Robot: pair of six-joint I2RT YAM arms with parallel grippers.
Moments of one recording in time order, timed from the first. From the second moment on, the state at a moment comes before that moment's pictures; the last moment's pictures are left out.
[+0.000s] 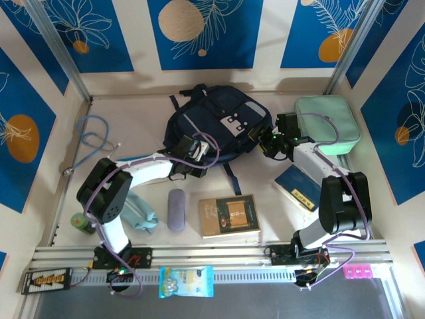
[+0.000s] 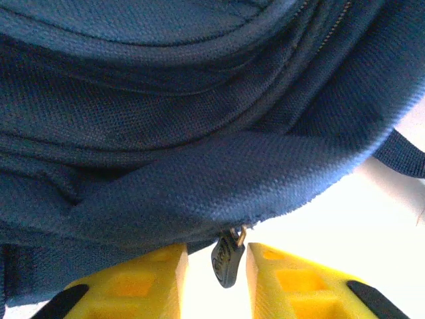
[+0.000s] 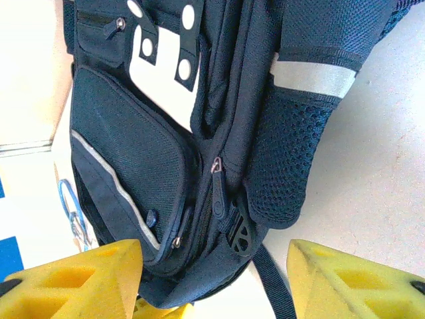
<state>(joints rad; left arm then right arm) -0.65 1.77 1.06 -0.26 0.11 -0.23 0.16 1.53 1.00 -0.29 -0.38 0.97</state>
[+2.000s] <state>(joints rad) -0.80 1.85 1.30 -0.39 0.32 -0.37 0.28 1.44 0.68 -0.04 -0.45 1.28</state>
